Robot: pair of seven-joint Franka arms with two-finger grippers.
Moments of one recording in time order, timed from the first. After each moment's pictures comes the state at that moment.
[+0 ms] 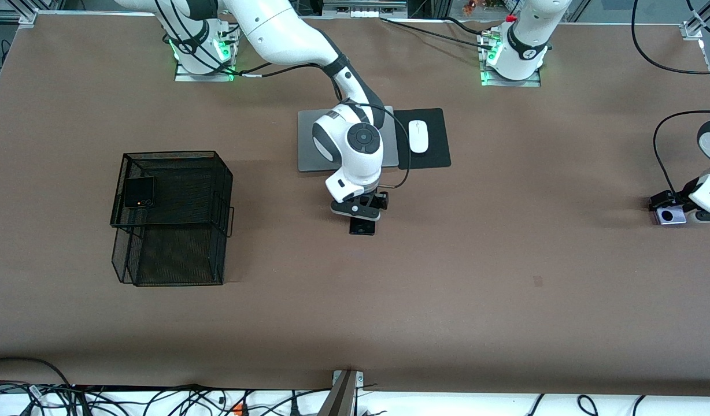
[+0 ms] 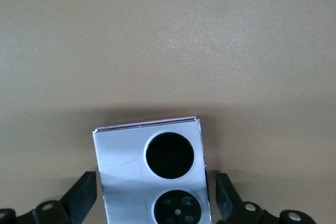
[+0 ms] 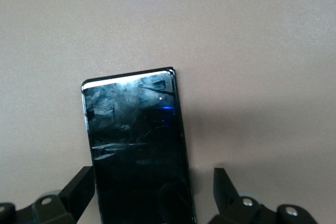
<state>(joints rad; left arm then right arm) 1.00 0.68 -0.35 -1.86 0.45 2.53 0.38 1.01 0.95 -0.27 -1.30 0.15 2.29 0.95</state>
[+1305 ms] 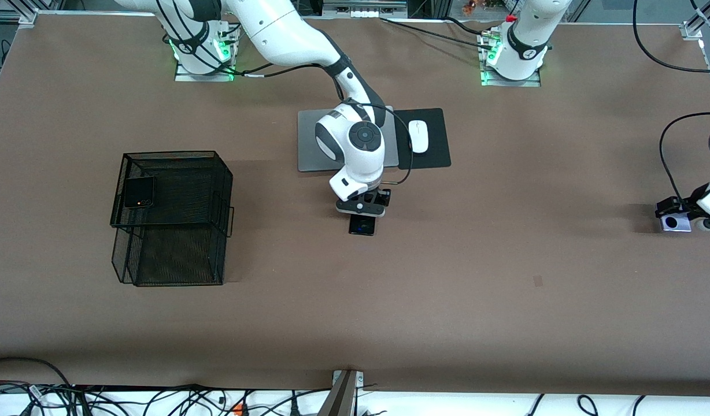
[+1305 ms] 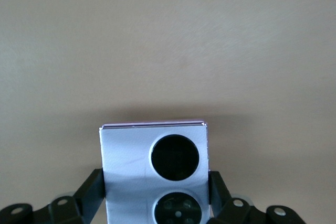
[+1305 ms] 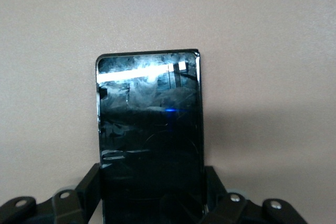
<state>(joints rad) 0.99 0.64 -0.47 -1.77 0.45 2.32 0.38 1.01 0.96 -0.25 -1.32 0.15 2.34 0.93</state>
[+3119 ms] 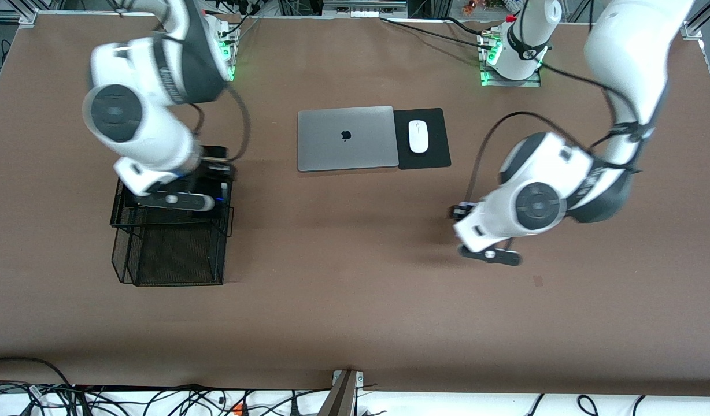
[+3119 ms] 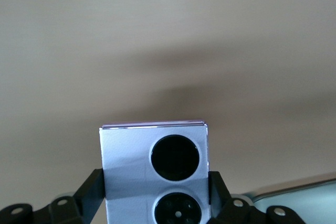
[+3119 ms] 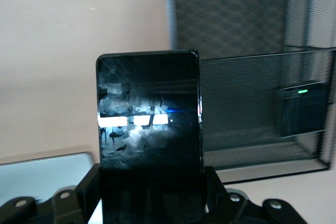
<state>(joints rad) 0.09 0.76 -0.68 -1.35 0.32 1.77 -0.46 0.92 0.26 -0.70 -1.70 0.13 1.75 0.24</state>
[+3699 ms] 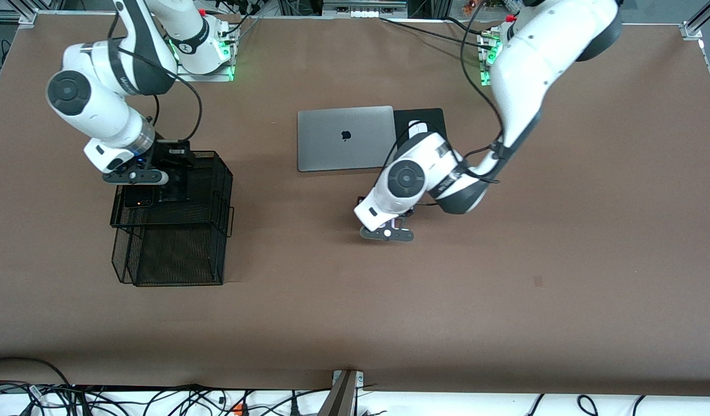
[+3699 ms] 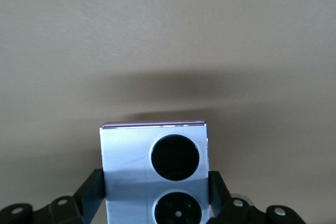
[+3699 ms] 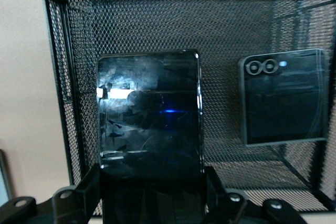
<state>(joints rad) -0.28 0.91 -0.52 -1.35 0.32 2.11 -0.74 0.93 -0.01 -0.77 -2.30 -0.01 2.24 0.15</state>
